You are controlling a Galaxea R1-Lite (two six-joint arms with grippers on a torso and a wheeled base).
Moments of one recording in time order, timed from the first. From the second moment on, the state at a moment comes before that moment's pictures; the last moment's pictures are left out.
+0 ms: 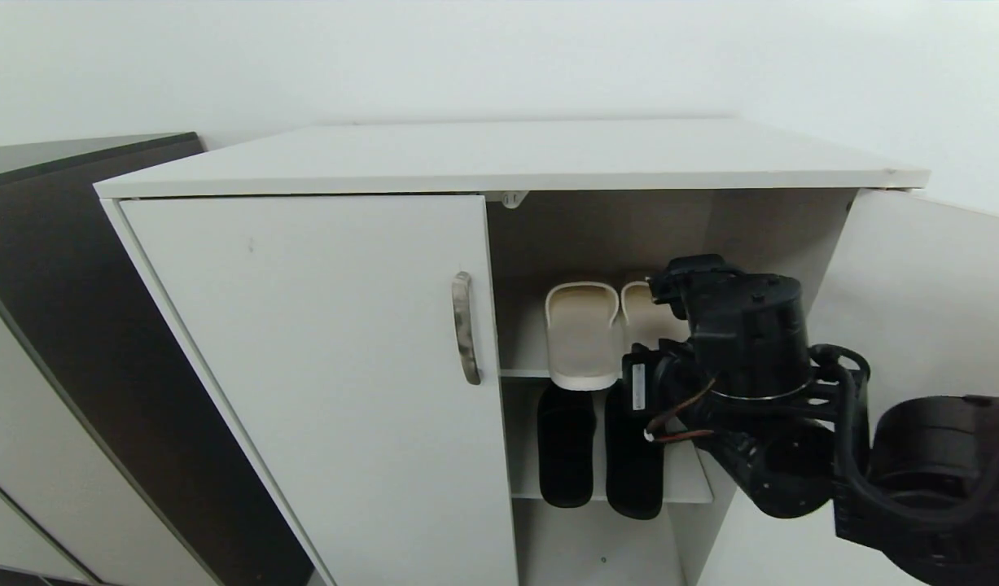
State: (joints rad) left arm 0.00 0.00 0.00 0.00 -0.02 0.00; right arm 0.87 1.76 -0.94 -0.50 -0.69 0.20
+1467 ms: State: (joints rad) left arm 0.00 0.00 0.00 0.00 -0.02 0.00; right arm 0.88 1.73 -0.84 -0.54 -0.63 0.20
